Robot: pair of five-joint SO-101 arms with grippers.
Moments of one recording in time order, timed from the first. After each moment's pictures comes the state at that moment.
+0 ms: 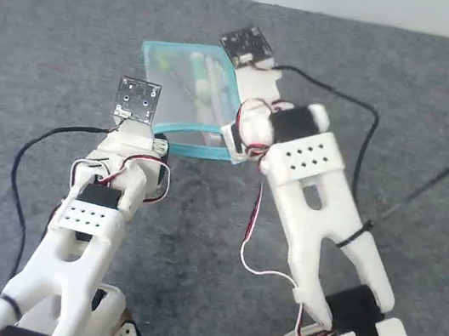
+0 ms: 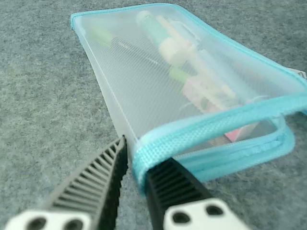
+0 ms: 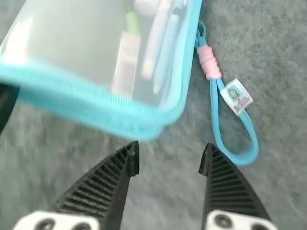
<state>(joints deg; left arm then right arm) -1.8 -35.5 70.0 19.0 3.3 -29.5 -1.9 3.9 65.8 2.2</state>
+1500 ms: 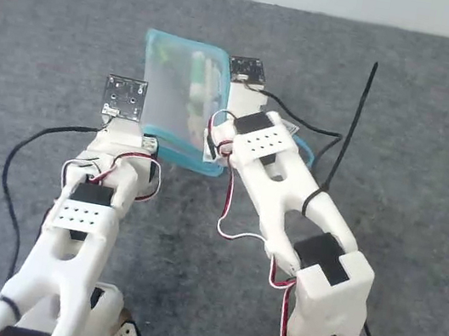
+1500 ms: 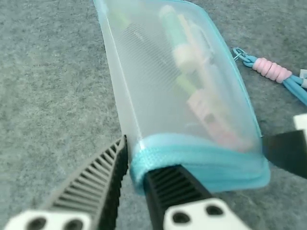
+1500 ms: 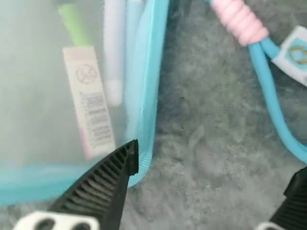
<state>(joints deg) -5.7 -35.5 70.1 19.0 3.1 -30.9 20.4 0.7 58.1 -20.5</state>
